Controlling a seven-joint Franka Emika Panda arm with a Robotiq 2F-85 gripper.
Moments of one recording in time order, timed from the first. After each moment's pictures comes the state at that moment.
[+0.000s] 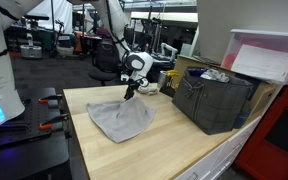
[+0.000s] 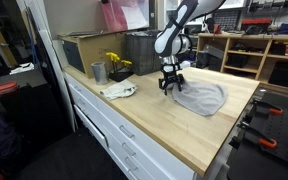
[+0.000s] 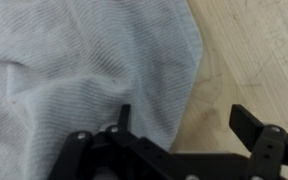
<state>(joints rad) 0.03 0.77 -0.09 -1.77 0.18 2.25 0.33</state>
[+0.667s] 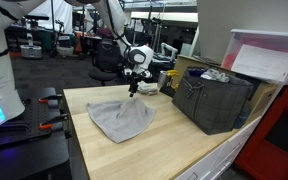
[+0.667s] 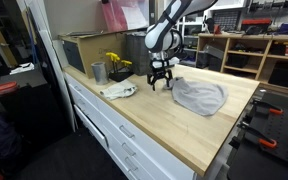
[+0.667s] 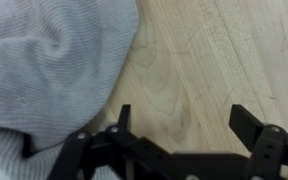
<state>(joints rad) 0.08 0.78 -0.06 -1.65 0.15 2.25 0.36</state>
